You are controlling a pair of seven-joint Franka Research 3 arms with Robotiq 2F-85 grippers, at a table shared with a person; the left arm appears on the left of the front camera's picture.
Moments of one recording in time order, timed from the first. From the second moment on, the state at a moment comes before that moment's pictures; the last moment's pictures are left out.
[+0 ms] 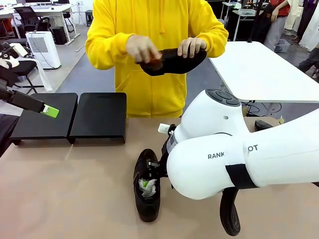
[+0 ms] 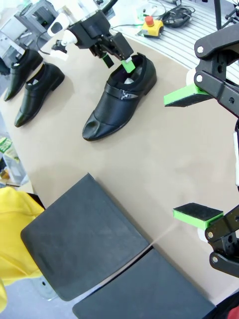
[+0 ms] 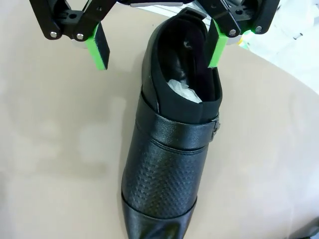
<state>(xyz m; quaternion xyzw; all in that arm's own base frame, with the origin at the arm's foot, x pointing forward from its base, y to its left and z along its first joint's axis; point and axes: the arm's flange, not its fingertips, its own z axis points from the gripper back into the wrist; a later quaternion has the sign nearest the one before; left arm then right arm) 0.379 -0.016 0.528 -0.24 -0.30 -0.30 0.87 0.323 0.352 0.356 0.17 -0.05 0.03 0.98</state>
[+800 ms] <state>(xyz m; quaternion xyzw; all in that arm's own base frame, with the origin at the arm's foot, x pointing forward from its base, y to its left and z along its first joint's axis) 0.379 -0.016 0.528 -0.24 -0.30 -0.30 0.87 0.324 0.353 0.358 0.17 -0.06 0.03 0.98</state>
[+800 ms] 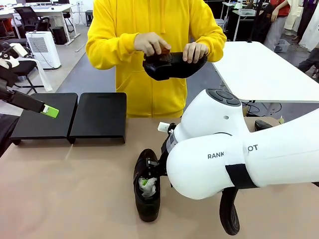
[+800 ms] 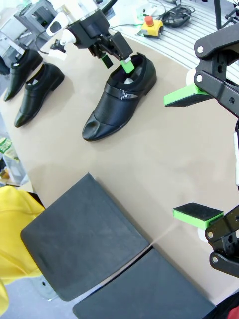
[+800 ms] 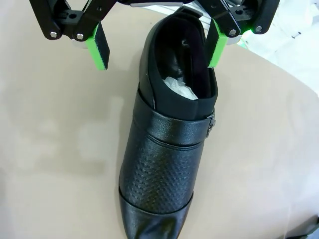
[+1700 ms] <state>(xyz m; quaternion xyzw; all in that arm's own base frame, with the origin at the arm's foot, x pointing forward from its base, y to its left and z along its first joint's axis) 0.309 -0.137 0.533 -0.28 -0.18 -0.20 0.92 0.380 0.143 0.465 0.19 -0.19 -0.23 0.94</state>
